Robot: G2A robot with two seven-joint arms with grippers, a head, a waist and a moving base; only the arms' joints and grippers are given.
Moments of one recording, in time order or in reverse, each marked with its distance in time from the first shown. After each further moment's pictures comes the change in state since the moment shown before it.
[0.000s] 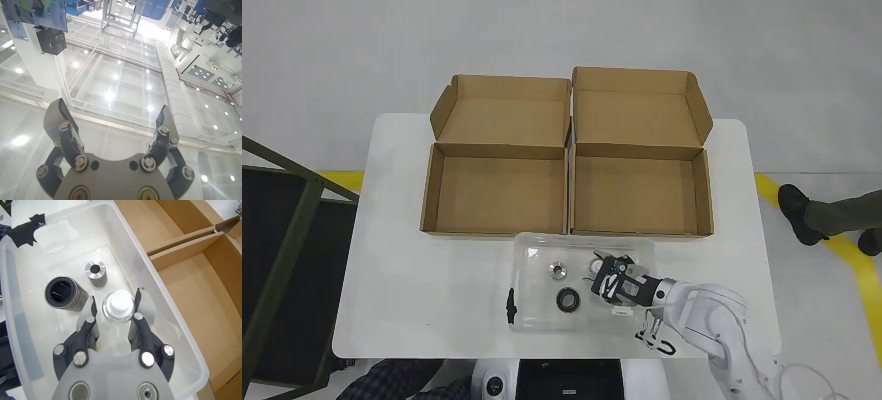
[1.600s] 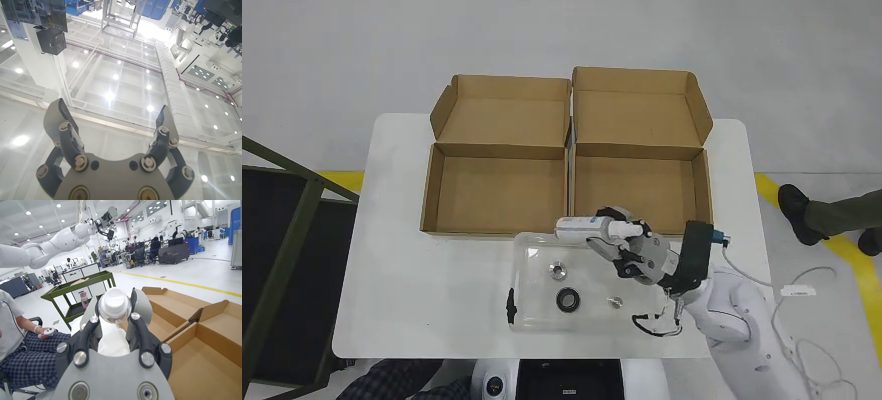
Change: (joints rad) left arm 0.000 0.000 0.000 0.000 0.000 0.000 0.000; right arm 0.068 0.008 0.053 0.006 0.524 -0.076 -0.536
